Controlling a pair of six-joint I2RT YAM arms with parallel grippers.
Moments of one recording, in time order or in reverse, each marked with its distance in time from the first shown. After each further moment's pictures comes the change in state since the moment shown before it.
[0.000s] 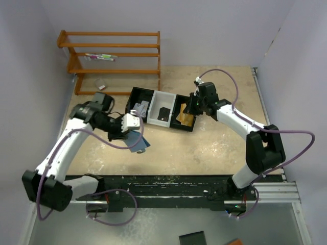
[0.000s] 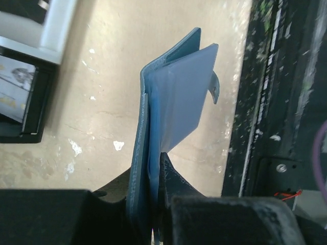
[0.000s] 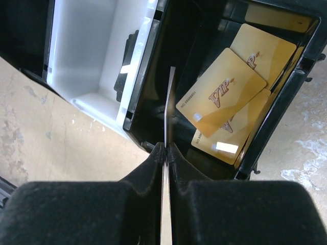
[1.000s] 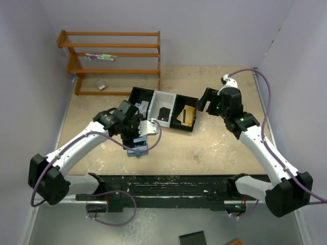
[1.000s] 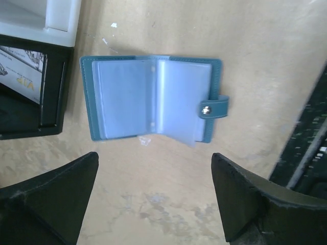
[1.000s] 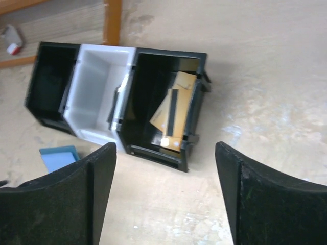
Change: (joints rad) left arm -0.401 0.154 -0.150 0.375 -0.597 -0.294; right arm -0.039 -0.447 -0.101 -0.078 0.251 -0.001
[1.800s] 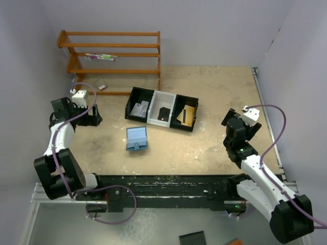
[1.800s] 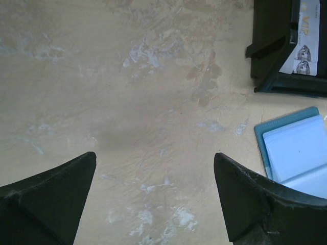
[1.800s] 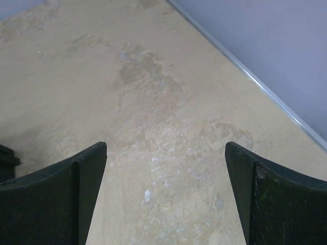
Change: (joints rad) left arm 1.022 0.032 -0.156 0.507 0.410 -0.503; right arm -0.034 -0.317 -0.573 0.378 0.781 -0.139
